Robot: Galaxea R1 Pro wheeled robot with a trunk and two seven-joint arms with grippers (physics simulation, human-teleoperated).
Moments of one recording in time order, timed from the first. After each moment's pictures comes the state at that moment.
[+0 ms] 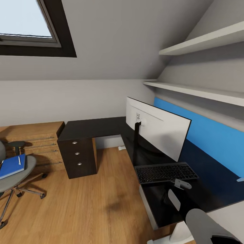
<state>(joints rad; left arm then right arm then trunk) 0.07 0.03 -0.22 -0.88 0.34 -0.15 0.41 -0.70 -0.03 -0.08 -0.41 -0.27 0.20 -0.40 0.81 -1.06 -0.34</state>
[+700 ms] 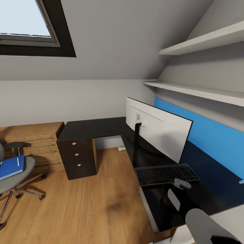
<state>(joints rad) 0.07 0.03 -0.22 -0.88 0.34 -0.15 0.41 -0.70 -0.03 -0.07 -0.41 -0.26 0.20 -0.40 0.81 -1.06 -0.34</state>
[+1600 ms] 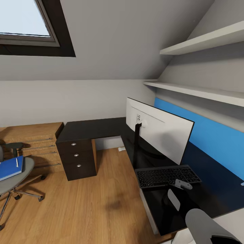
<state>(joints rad) 0.07 0.03 -0.22 -0.88 0.34 -0.15 0.41 -0.70 -0.03 -0.07 -0.41 -0.26 0.23 -0.45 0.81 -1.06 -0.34</state>
